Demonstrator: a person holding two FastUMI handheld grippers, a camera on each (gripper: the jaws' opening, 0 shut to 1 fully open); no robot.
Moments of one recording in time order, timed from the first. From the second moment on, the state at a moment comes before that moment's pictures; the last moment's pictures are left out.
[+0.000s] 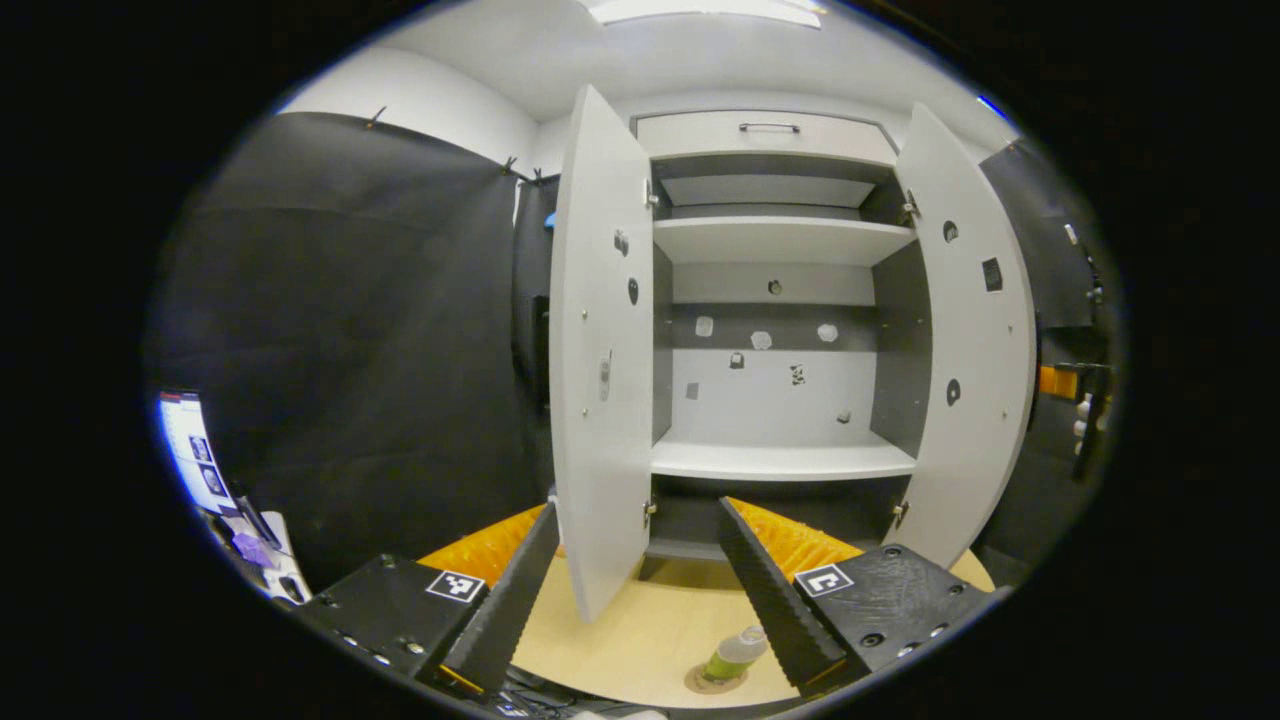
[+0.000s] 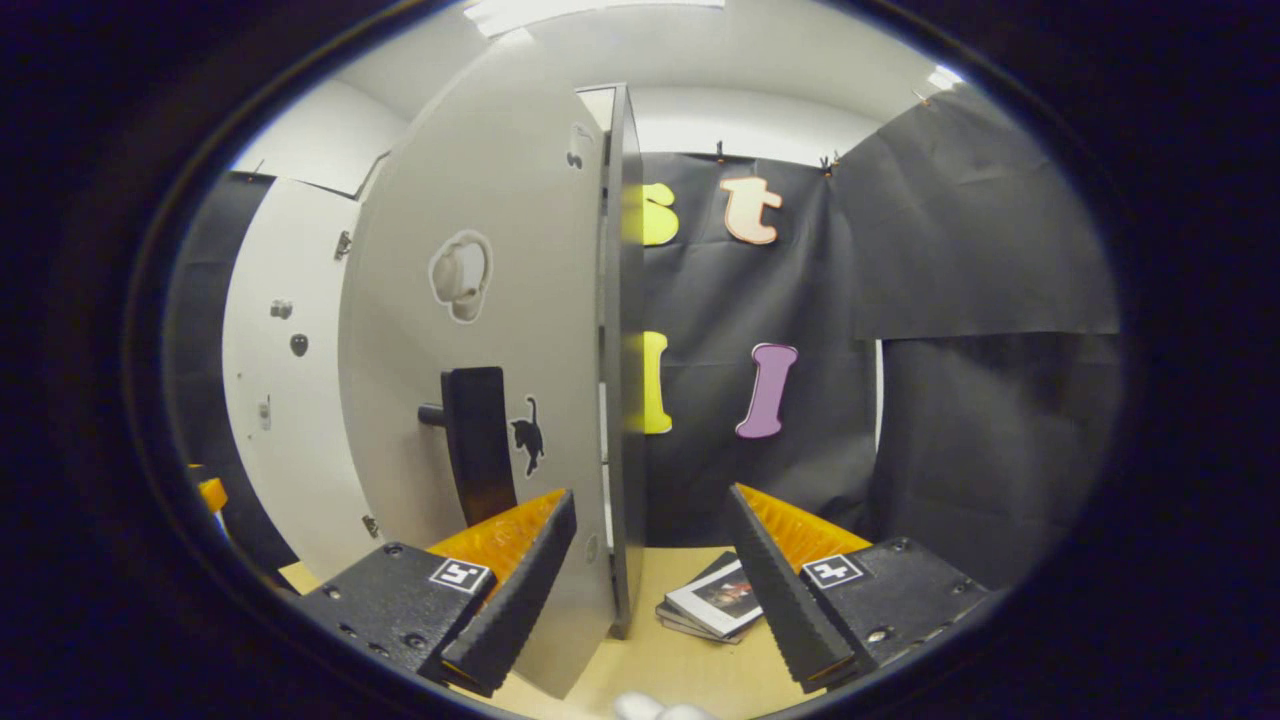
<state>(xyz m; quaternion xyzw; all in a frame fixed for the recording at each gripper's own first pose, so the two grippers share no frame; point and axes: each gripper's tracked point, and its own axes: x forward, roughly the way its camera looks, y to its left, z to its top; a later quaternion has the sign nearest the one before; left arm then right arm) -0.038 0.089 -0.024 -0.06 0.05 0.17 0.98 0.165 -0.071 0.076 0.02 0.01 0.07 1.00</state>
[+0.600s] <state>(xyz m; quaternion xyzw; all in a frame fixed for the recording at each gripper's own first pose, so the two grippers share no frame) -0.028 0.150 -0.039 -0.05 0.06 0.13 0.99 0.152 0.034 0.061 0.01 0.01 0.07 1.00</state>
